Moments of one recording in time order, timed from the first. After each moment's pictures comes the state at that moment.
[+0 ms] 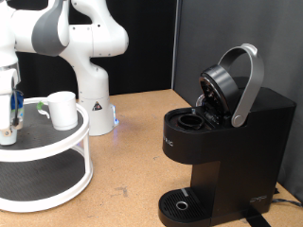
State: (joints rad) arm -0.08 -0.26 -0.63 -2.63 -0.23 2.43 -1.27
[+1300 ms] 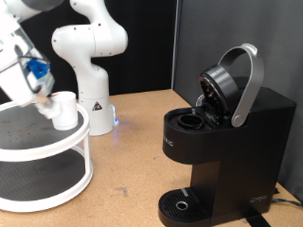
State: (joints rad) arm 0.04 -0.32 -0.62 -2.44 0.32 2.00 -1.28
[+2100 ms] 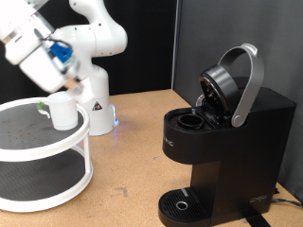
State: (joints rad) arm 0.10 -0.32 -0.57 -2.38 0.53 1.91 -1.25
